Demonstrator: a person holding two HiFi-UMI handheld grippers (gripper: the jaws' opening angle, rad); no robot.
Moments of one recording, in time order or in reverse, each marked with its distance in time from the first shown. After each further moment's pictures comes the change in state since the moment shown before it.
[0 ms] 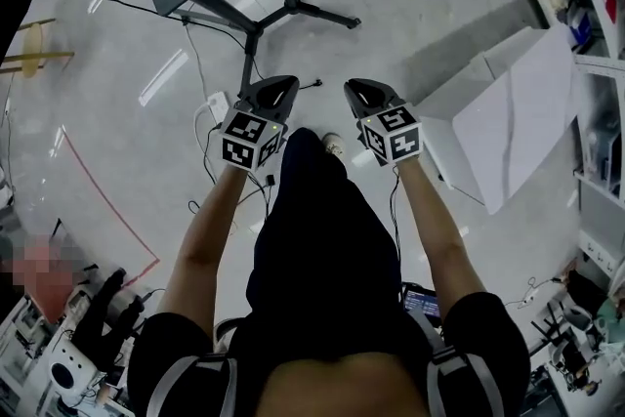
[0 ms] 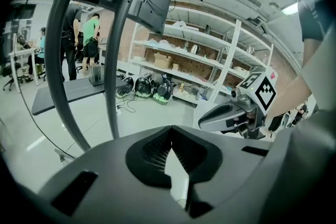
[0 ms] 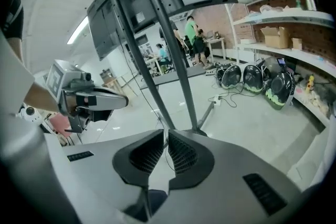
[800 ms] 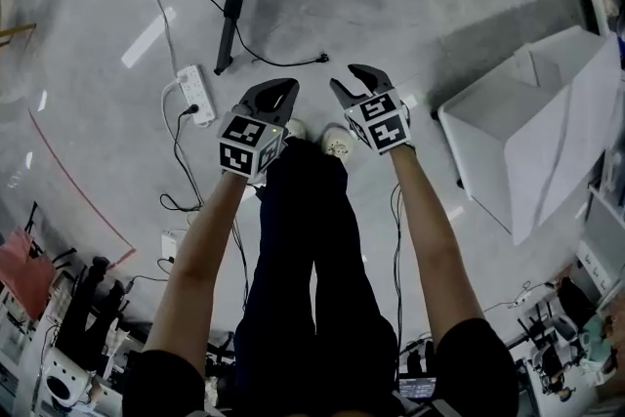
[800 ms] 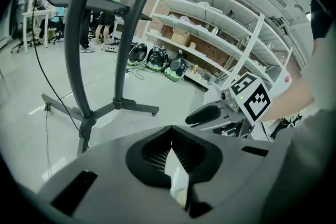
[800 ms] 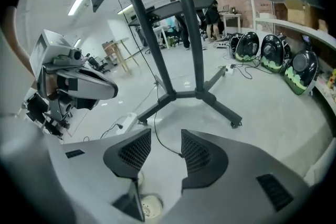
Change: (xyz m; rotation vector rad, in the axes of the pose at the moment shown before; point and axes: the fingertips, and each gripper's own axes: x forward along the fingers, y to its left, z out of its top) left arm 0.126 0.063 -0.248 -0.187 0.137 0.026; right arm 0.208 -0.069 -0.216 -0.122 0.245 0.042
